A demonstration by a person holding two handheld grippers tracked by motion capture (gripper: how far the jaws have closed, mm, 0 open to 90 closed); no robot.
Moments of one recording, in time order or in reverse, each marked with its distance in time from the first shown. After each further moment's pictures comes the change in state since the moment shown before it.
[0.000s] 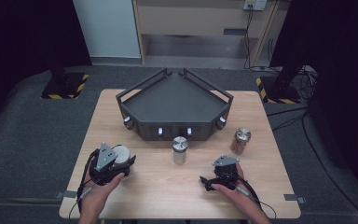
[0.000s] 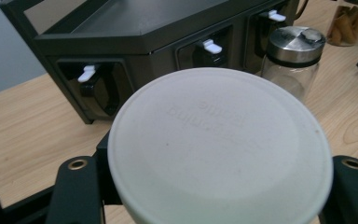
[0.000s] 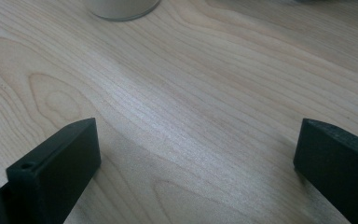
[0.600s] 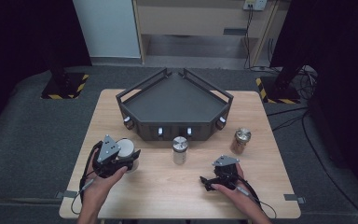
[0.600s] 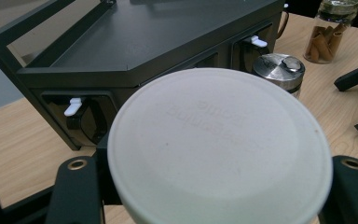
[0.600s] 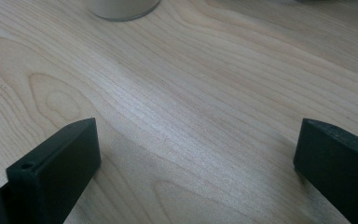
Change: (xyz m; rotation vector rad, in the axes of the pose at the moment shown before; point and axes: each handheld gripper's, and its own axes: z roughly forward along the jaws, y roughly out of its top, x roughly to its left) left arm 0.012 0.020 0.007 -0.020 -0.060 0.015; right arm 0.000 0.000 0.000 0.000 0.000 0.000
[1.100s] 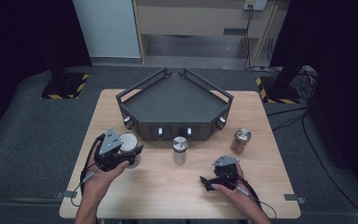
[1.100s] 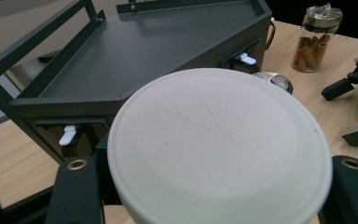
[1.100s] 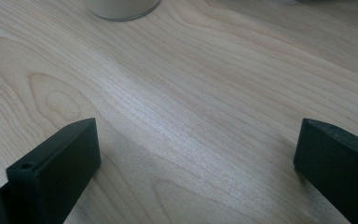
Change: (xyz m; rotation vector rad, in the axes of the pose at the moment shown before) left arm 0.011 0.021 0.003 -0.015 -0.048 0.027; right arm 0.000 0.000 0.000 0.000 0.000 0.000
